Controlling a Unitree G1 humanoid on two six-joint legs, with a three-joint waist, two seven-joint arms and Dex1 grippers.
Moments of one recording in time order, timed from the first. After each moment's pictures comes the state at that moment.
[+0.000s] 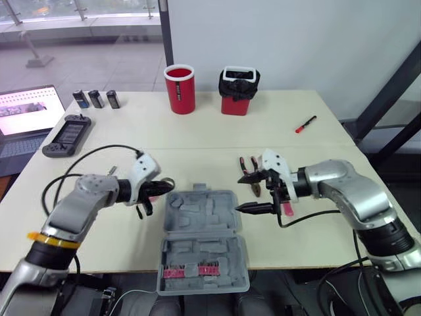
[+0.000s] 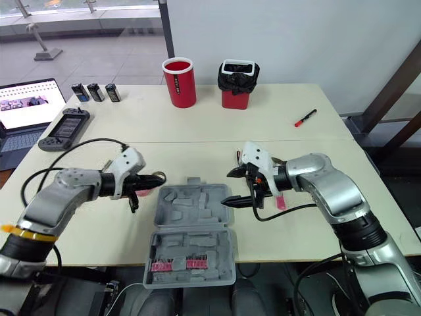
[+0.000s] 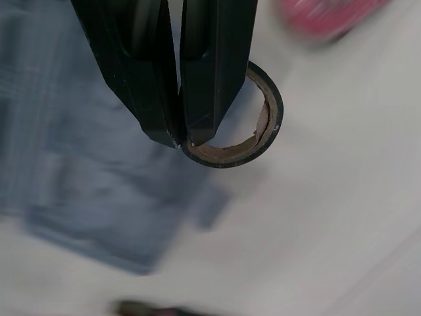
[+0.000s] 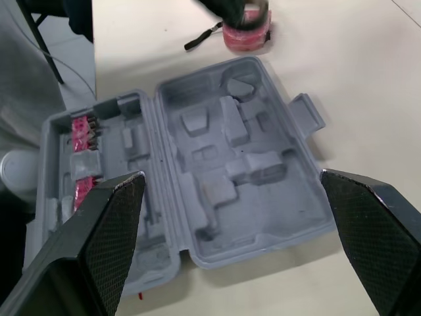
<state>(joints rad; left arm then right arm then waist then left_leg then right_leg) -0.52 0.74 -0.22 0.00 -0.29 0.54 -1.08 -0.58 -0.75 0.19 -0.24 0.40 0.78 1.12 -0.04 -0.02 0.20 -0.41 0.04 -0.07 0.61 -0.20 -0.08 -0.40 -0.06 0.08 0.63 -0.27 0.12</state>
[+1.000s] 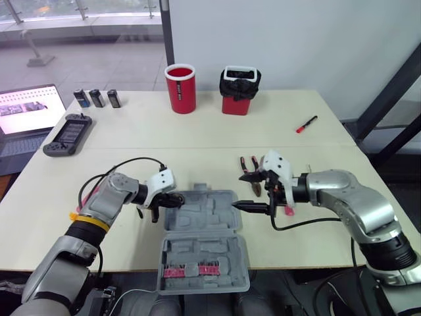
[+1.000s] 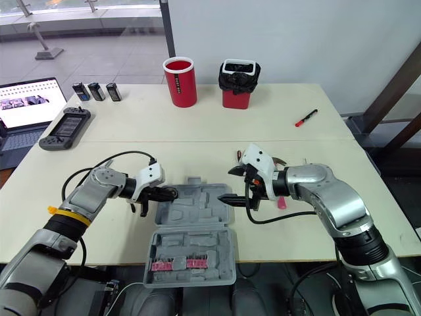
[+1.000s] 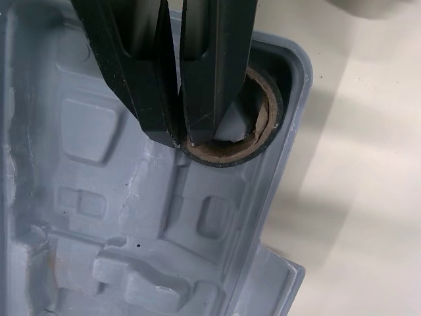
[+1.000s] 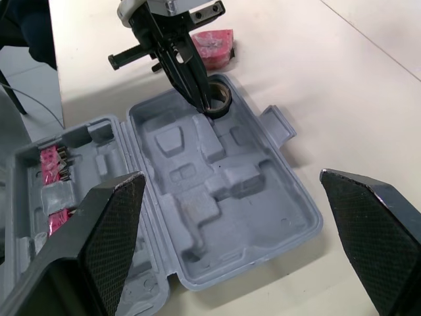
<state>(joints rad) -0.65 0.61 -0.33 0.43 -0.04 0.25 -1.18 -0.52 -0.72 0.14 -0.32 0.44 0.82 0.96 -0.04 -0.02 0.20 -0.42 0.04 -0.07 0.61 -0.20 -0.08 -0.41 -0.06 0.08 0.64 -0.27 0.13</state>
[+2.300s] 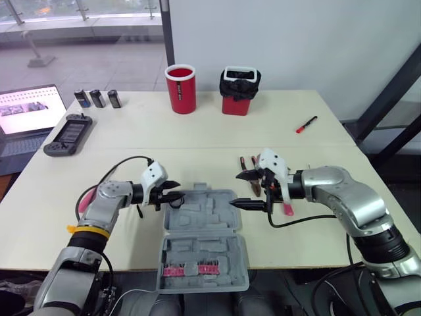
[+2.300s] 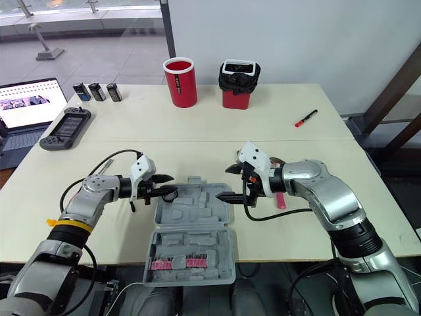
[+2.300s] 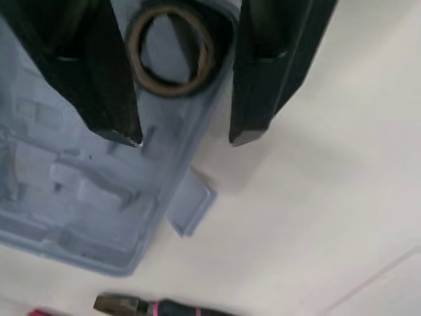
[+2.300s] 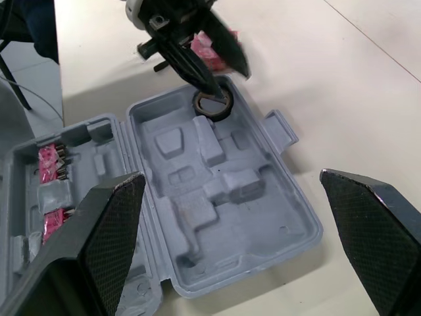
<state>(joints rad) -0.59 0.52 -0.12 0.51 -0.14 0.09 -1.09 -0.56 -0.72 0.19 -0.25 0.43 0.78 0.98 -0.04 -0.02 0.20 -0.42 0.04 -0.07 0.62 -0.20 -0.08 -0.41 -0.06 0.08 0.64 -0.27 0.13</state>
